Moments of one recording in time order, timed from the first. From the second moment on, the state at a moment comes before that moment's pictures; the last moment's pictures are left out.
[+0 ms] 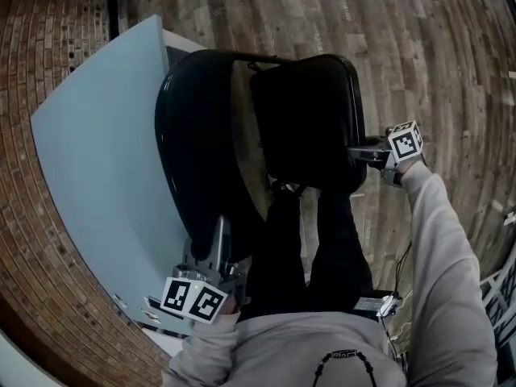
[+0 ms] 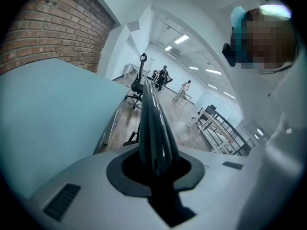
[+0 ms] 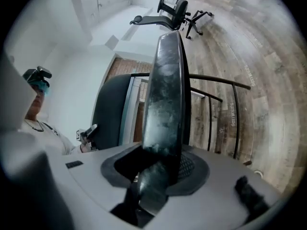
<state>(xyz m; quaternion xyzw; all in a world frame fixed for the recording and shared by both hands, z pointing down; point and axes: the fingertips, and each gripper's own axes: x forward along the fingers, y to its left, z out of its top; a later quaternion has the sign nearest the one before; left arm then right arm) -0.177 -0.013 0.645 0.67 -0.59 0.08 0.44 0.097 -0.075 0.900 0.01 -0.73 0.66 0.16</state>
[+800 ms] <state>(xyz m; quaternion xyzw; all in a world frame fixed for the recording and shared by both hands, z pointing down) -0.106 -0.026 0.747 0.68 -0.55 0.03 0.48 0.257 -0.099 1.074 -0.07 -0.71 0.69 0.05</state>
